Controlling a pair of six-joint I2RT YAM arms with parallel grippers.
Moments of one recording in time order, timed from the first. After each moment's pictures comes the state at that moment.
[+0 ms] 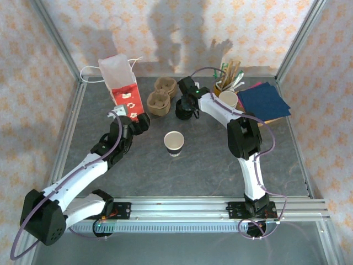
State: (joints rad) left arm -0.42 1.06 0.68 -0.09 -0.34 -0.65; right arm 0.55 2.18 1.87 -0.72 0.27 0.47
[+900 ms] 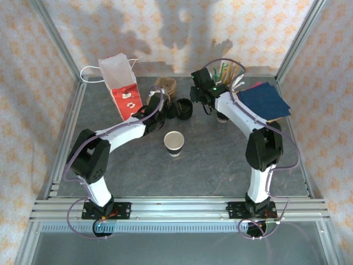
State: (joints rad) left arm -0.52 1.77 1.20 -0.04 -0.10 -0.71; right arm 0.50 1.87 1.71 -0.67 0.21 0.47
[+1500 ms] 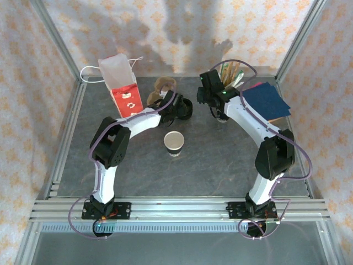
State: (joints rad) left arm -0.54 2.05 1.49 -0.27 -0.15 -0.78; right arm 0.47 1.75 1.59 -0.65 0.22 0.48
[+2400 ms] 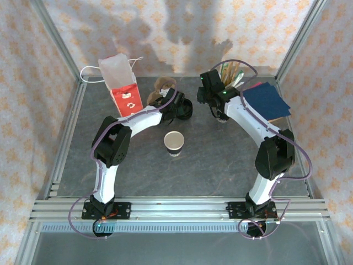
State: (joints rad) left arm -0.54 2.06 1.55 -0.32 -0.22 -0.76; right arm 0.47 1.75 1.59 -0.64 0.22 0.48
